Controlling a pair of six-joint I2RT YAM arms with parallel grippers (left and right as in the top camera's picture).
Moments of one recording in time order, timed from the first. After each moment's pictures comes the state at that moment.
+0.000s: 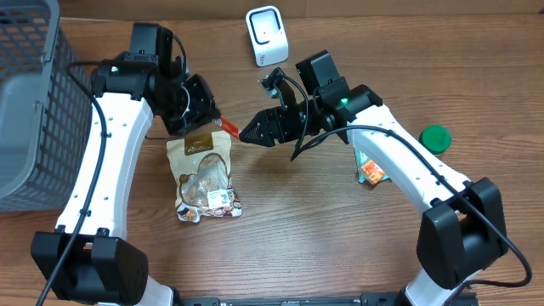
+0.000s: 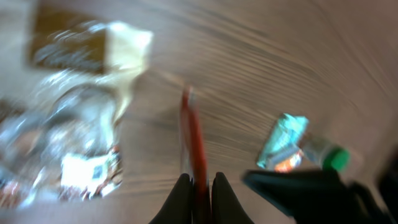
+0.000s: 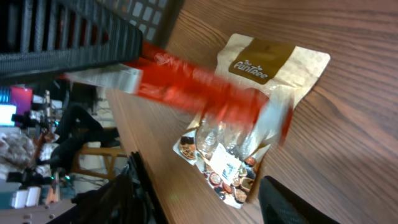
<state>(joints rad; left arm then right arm) -0.10 1.71 1.66 -1.21 0.39 -0.68 0.49 1.83 1.47 -0.63 -0.83 0.23</state>
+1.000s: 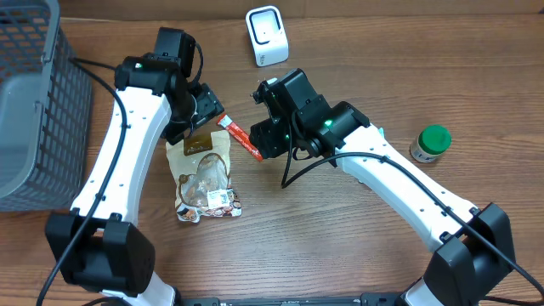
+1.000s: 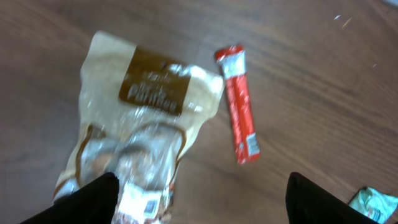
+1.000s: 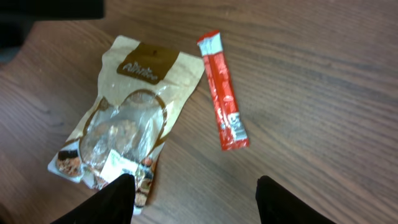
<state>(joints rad) -0.16 1.78 1.66 -1.20 0.03 -0.77 0.65 1.74 1.47 -0.72 -0.19 0.19</state>
